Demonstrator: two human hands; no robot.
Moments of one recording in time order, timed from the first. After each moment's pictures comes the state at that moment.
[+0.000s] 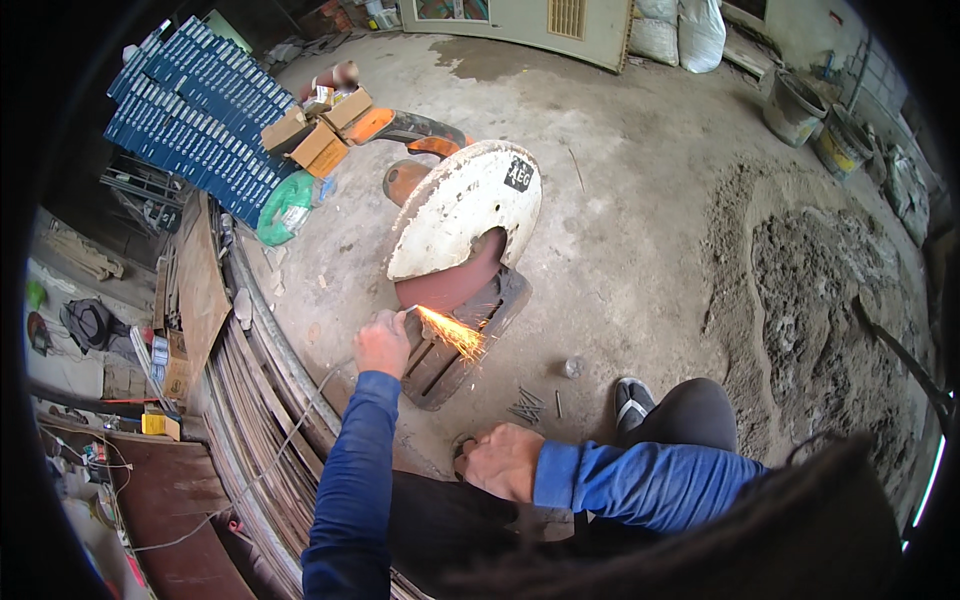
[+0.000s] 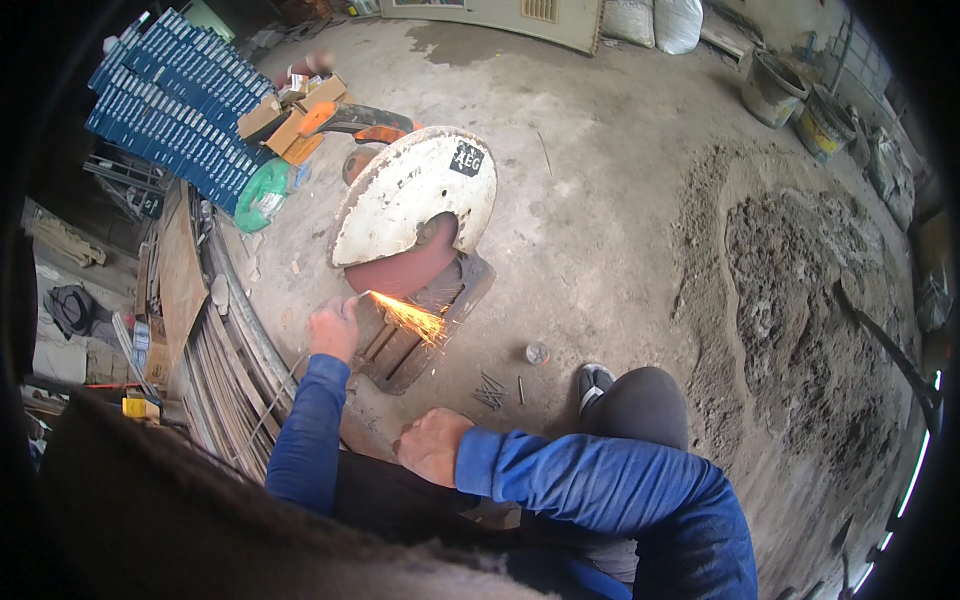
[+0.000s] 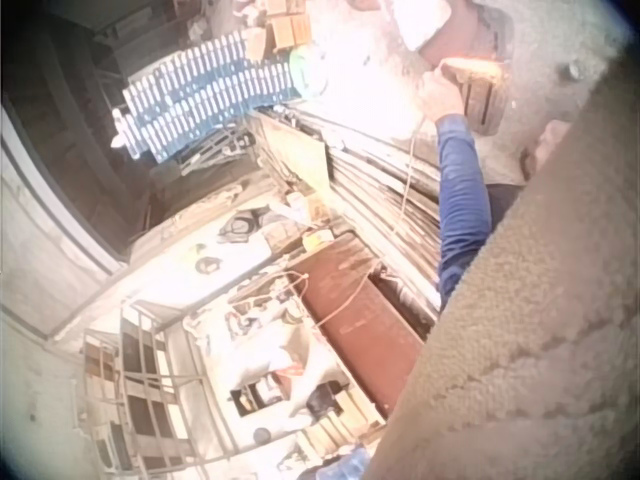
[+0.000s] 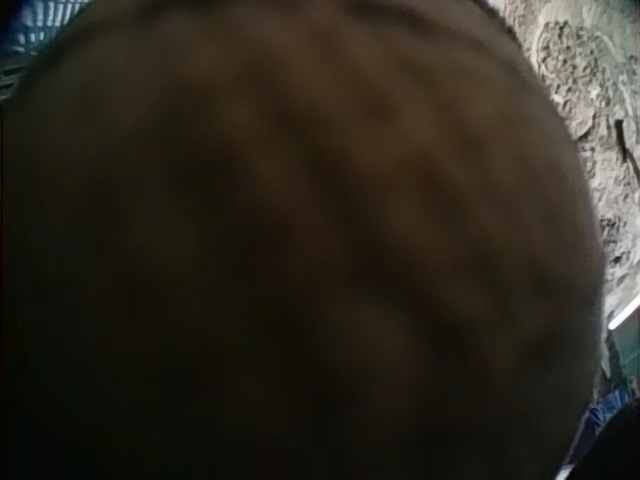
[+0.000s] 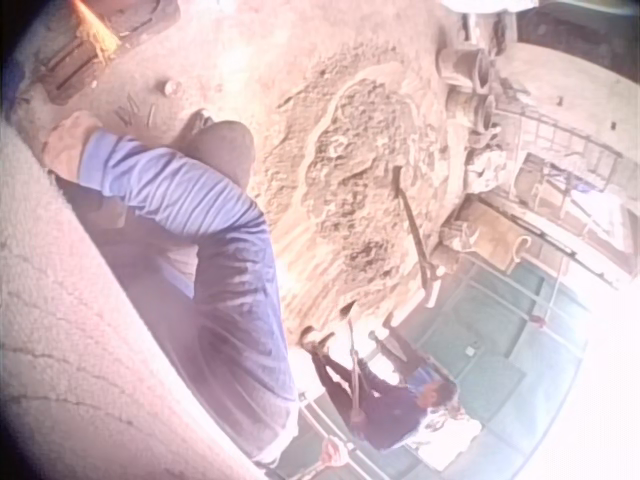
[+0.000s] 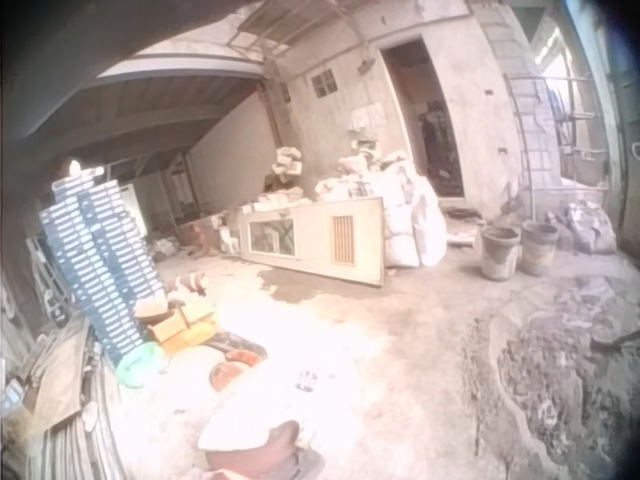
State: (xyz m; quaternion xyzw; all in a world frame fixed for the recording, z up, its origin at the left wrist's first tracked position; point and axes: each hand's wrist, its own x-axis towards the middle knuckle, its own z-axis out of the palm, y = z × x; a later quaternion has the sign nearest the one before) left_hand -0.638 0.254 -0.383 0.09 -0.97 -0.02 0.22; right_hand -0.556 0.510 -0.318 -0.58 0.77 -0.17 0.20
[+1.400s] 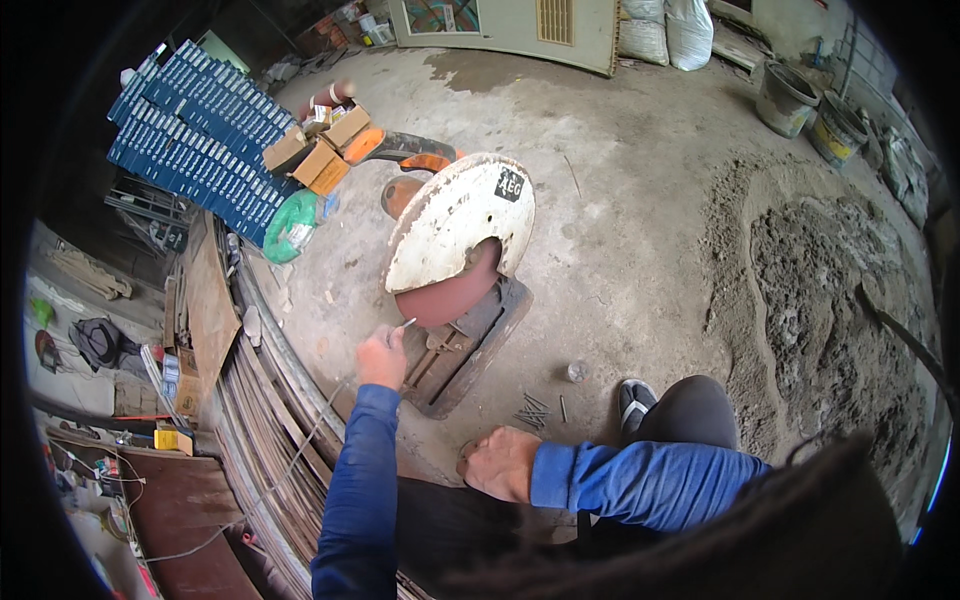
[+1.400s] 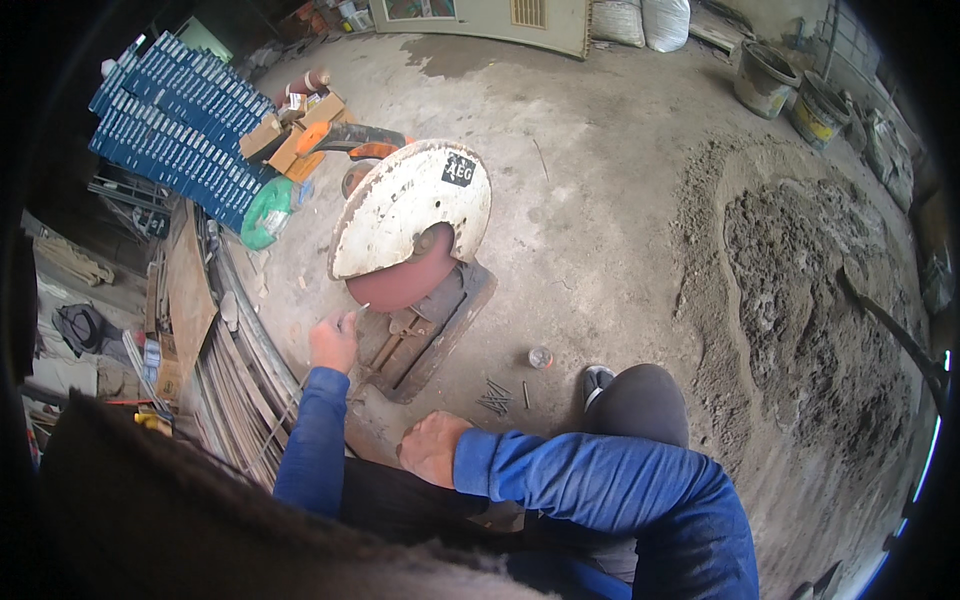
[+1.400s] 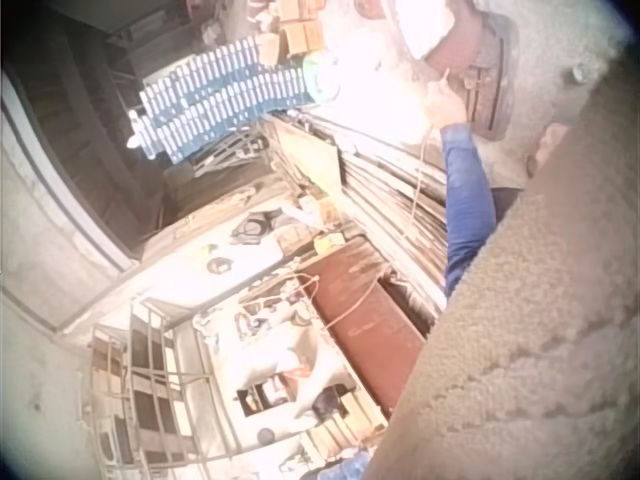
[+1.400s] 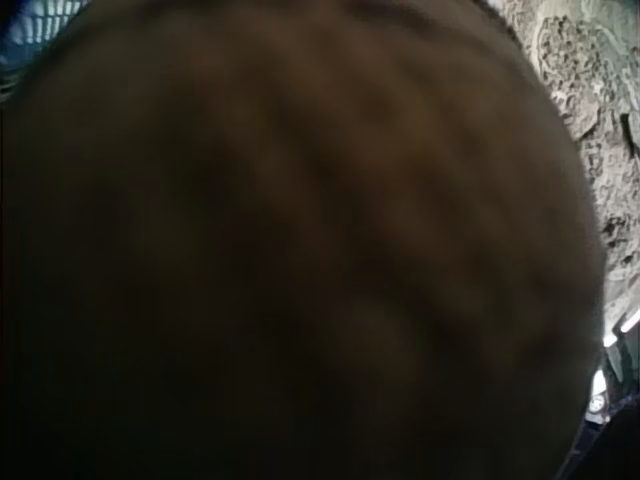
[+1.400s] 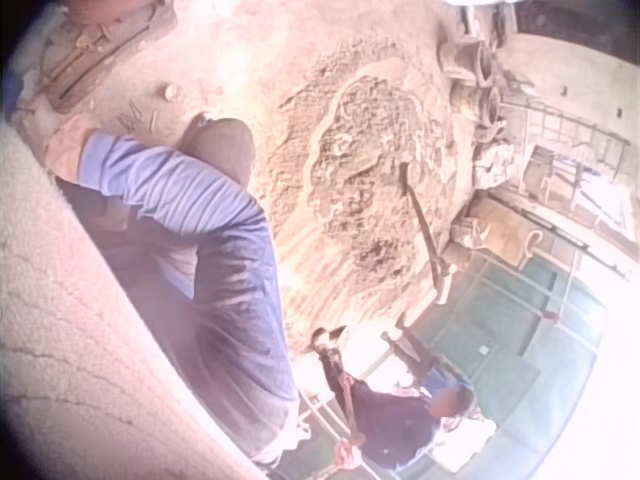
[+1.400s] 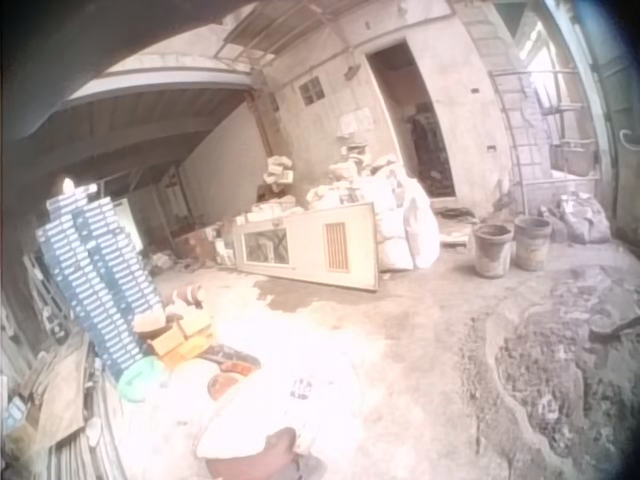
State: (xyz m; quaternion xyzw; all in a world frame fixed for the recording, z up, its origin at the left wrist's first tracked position) left_hand -0.630 0.253 -0.375 0.12 -0.97 -0.14 0.18; right_hand -0.551 0.515 -0.321 -0.58 0.78 -0.16 0.16
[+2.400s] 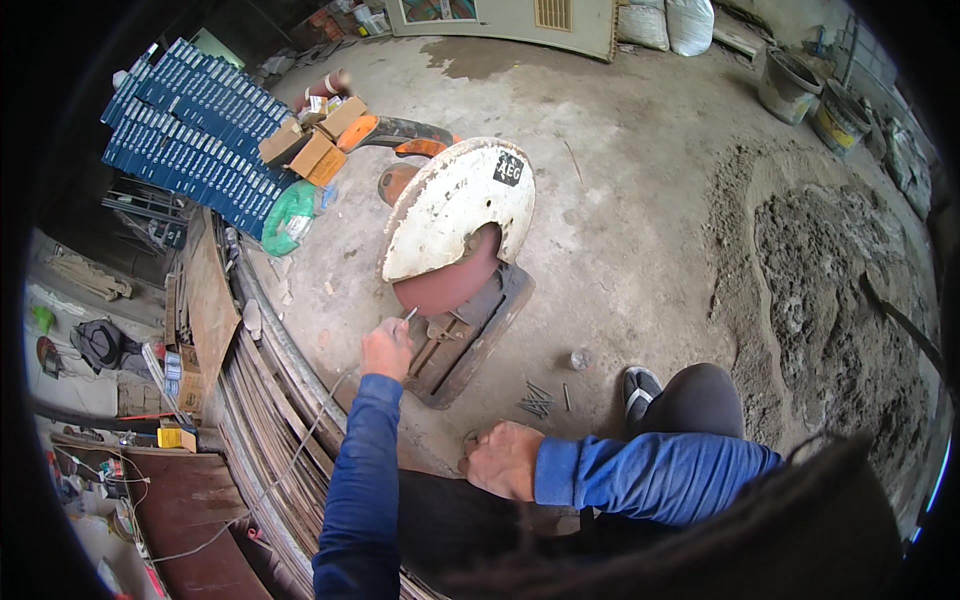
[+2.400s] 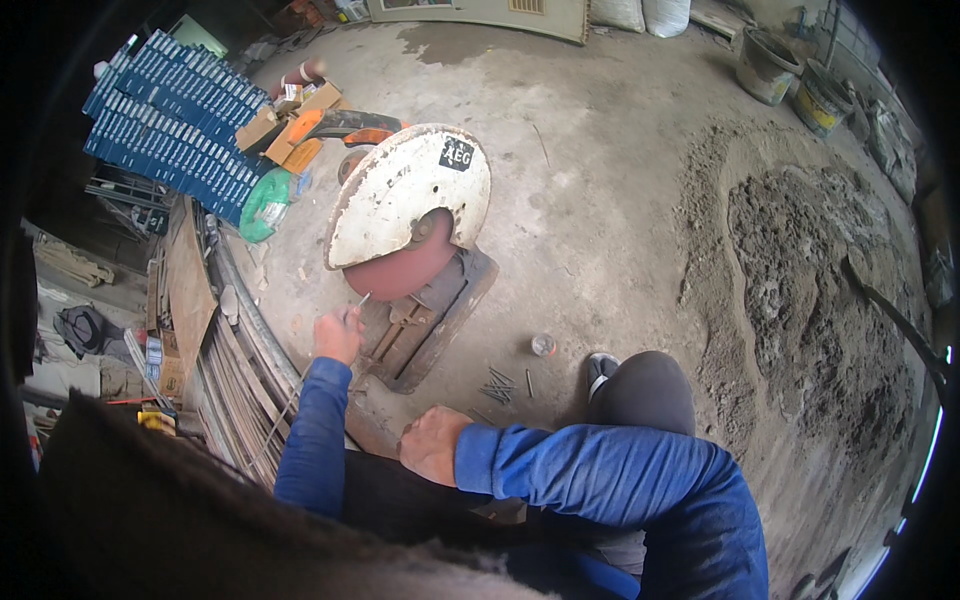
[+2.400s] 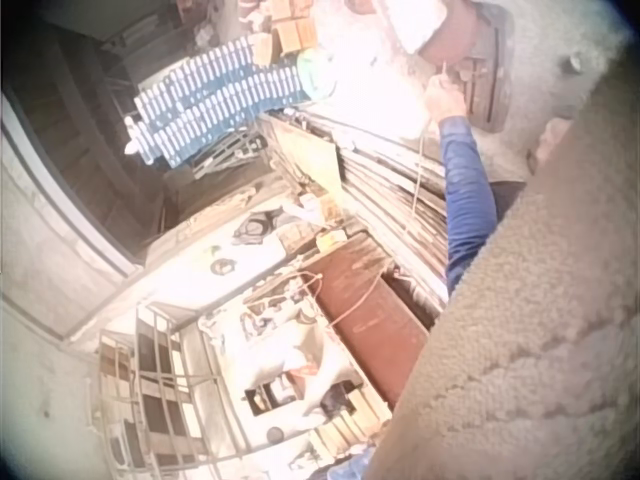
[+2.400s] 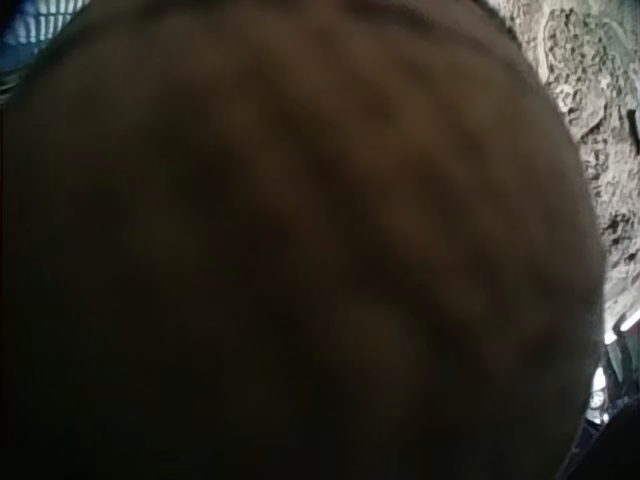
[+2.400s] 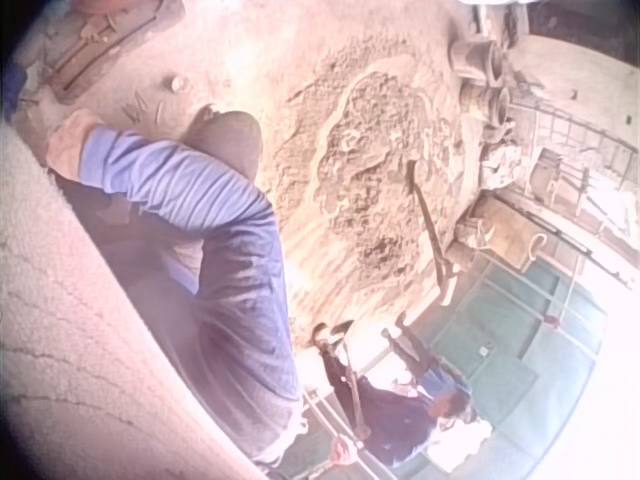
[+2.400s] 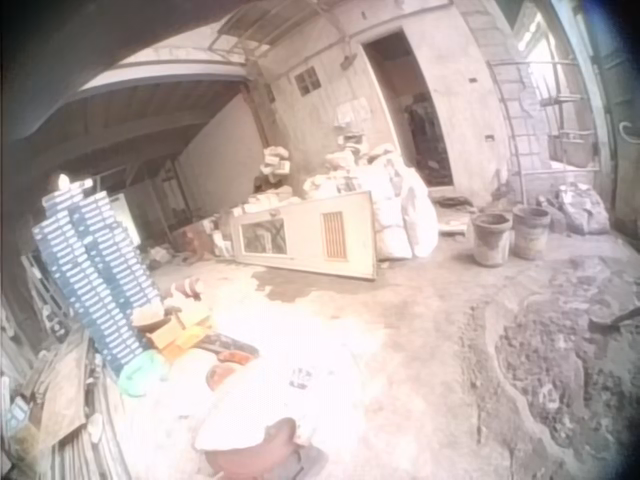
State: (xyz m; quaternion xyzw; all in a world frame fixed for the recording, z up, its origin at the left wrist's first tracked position) left_hand -0.633 0.252 -0.382 0.18 -0.95 -0.24 0.06; right_hand -0.547 0.516 -0.324 -0.58 0.78 -0.18 0.14
